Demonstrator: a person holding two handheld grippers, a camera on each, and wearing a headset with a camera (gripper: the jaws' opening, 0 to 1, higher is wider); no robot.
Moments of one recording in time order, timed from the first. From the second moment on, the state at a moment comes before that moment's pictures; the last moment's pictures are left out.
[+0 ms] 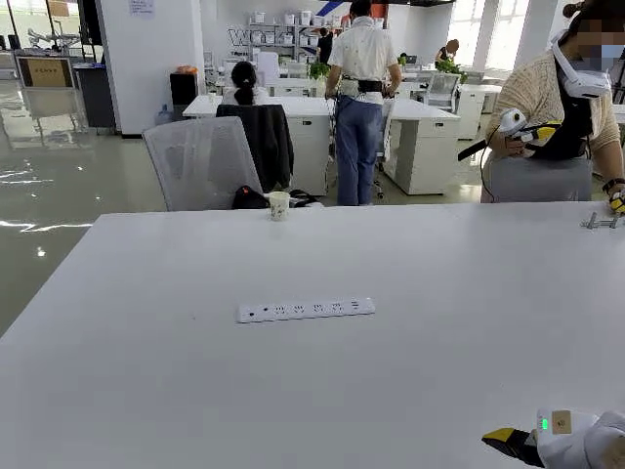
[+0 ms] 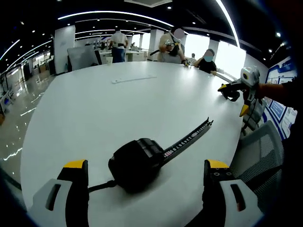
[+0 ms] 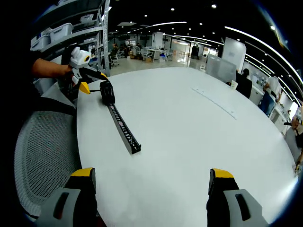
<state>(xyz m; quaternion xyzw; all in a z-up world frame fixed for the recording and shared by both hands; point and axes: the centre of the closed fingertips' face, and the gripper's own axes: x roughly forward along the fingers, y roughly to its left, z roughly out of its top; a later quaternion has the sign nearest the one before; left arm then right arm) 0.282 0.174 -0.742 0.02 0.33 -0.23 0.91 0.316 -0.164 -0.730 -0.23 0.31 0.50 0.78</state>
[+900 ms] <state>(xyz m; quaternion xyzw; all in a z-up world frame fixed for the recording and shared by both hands) 0.309 0.157 -0.733 -0.01 0.29 -0.15 0.95 0.323 -0.112 -0.745 -0.25 0.33 0.56 0.72</state>
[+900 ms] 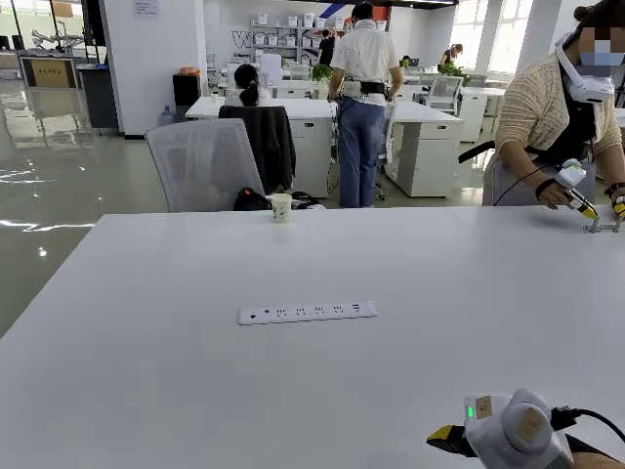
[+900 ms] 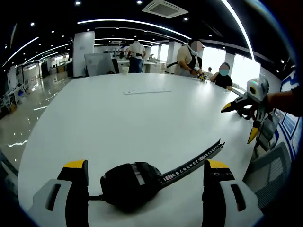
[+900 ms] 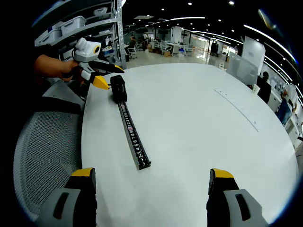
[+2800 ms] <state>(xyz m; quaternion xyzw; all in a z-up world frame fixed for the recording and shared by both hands) 0.325 0.173 -0.762 -0.01 0.22 -0.06 0.97 0.311 -0.076 -0.801 -0.34 0.36 0.63 0.59</state>
